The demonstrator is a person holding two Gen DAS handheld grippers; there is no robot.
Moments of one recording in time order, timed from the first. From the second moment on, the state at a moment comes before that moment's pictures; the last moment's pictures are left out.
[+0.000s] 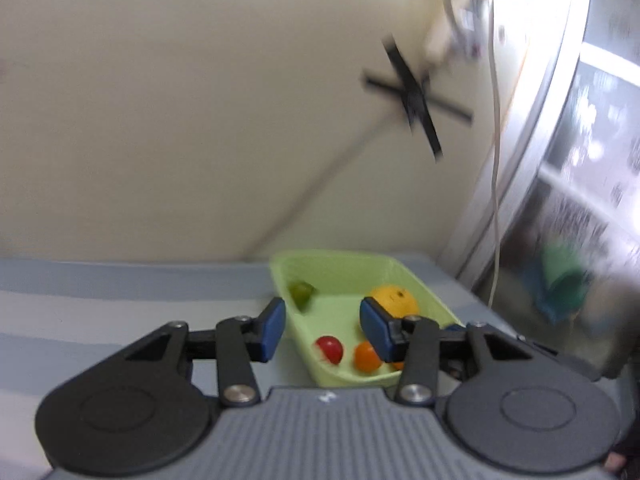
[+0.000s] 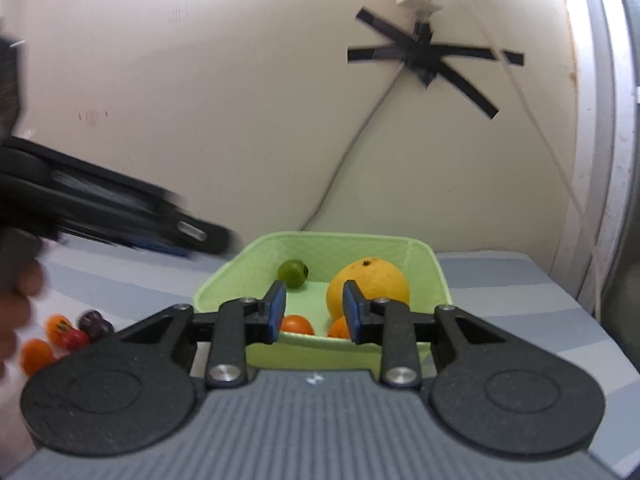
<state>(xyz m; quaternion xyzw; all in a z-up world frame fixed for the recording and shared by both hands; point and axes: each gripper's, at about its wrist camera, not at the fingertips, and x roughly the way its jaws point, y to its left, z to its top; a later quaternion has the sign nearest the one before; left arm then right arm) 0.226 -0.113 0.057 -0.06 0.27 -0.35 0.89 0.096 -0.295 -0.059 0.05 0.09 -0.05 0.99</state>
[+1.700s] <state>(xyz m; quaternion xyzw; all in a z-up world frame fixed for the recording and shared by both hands) 0.023 -0.008 -0.031 -0.03 0.31 -0.31 0.90 -0.042 -0.157 -0.115 0.08 0.21 0.07 0.97</state>
